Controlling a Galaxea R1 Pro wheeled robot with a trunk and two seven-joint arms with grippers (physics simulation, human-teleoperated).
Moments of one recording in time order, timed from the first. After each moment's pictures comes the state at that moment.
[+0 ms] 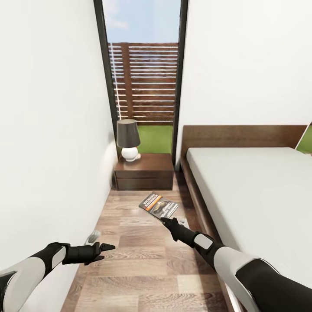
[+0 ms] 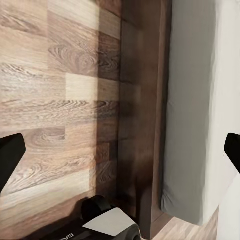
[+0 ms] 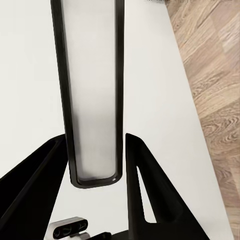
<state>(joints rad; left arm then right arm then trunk) -0.85 0.25 0.25 -0.02 -0.06 0.57 -0.97 -0.92 0.10 0.42 0.02 -1.29 0.37 0.64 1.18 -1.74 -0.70</state>
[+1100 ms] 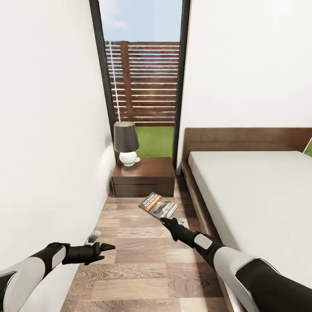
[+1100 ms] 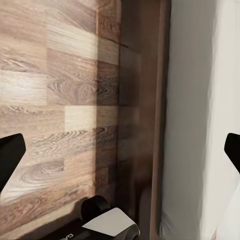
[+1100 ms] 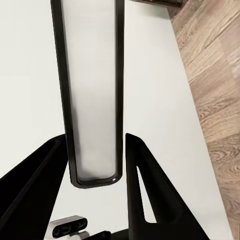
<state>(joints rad) -0.85 0.25 0.25 -0.02 -0.06 0.57 -0.98 -0.92 0.10 0.42 0.02 -1.28 0.37 0.64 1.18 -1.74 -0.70</state>
